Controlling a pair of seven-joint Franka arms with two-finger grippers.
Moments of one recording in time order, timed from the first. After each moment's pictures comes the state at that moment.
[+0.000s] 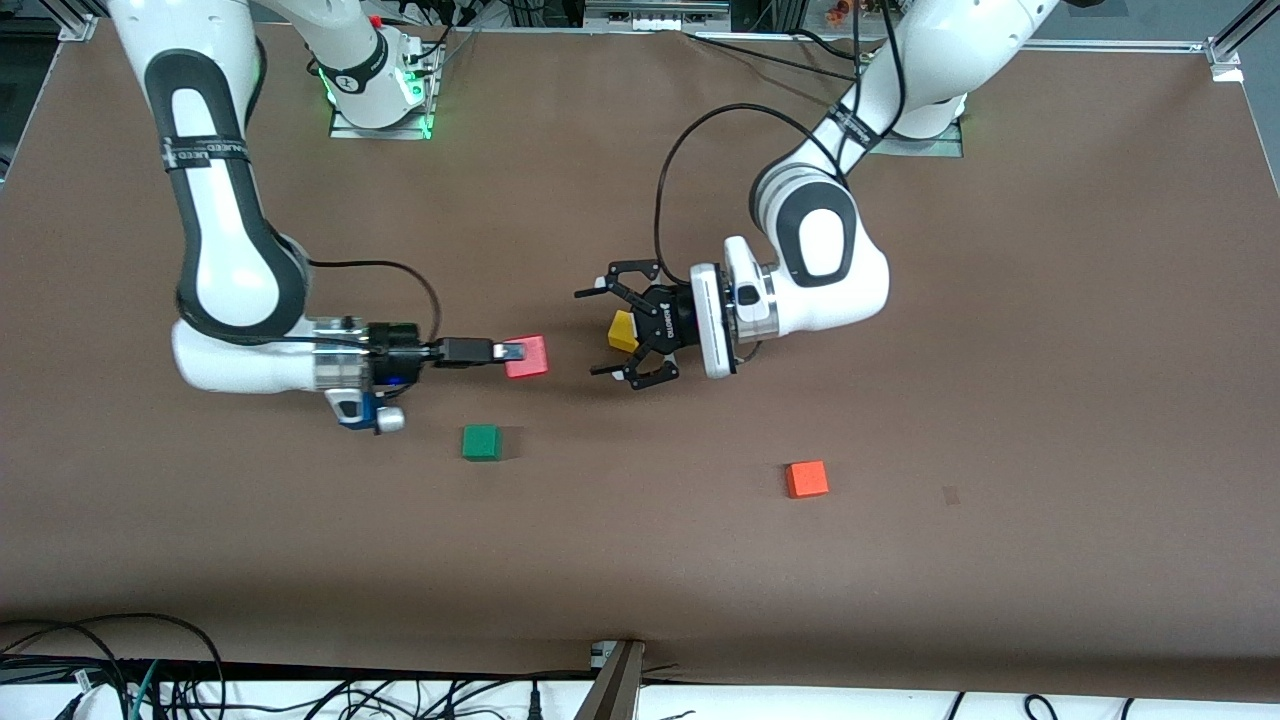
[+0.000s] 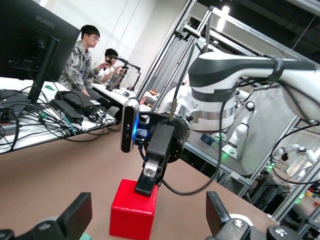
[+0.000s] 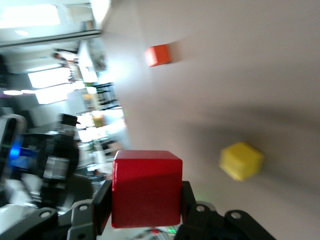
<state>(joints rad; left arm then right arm) -0.24 0.58 -0.39 -1.63 -1.81 2.32 1.78 0.36 0.51 -0.23 -1.68 1.25 1.78 -0.33</state>
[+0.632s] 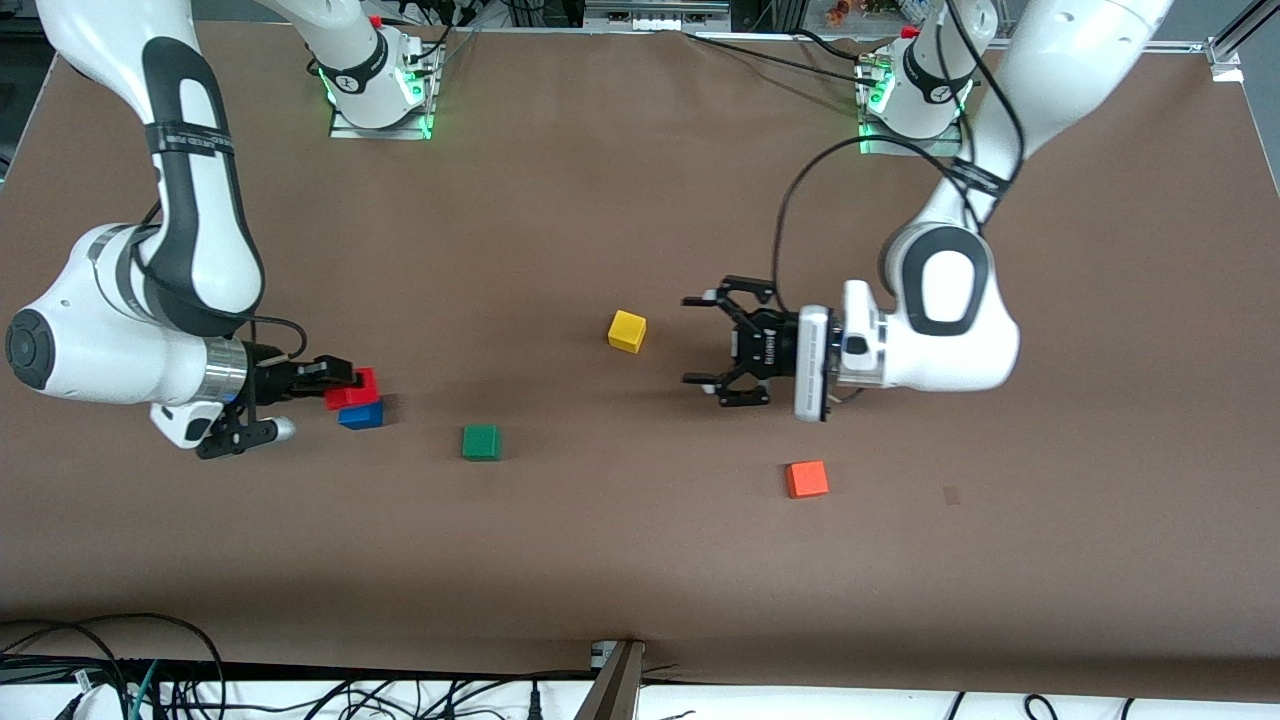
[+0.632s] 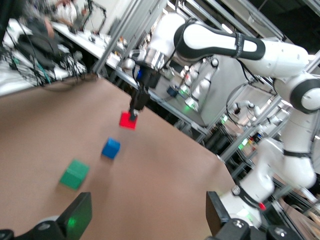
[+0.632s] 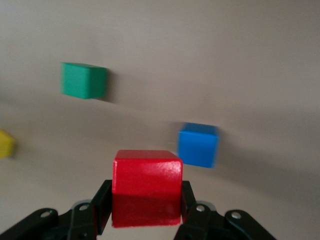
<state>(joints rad) 0.02 0.56 -0.38 -1.63 -1.27 1.92 1.44 0.34 0.51 -0.36 -1.60 0.39 1.91 -0.38</state>
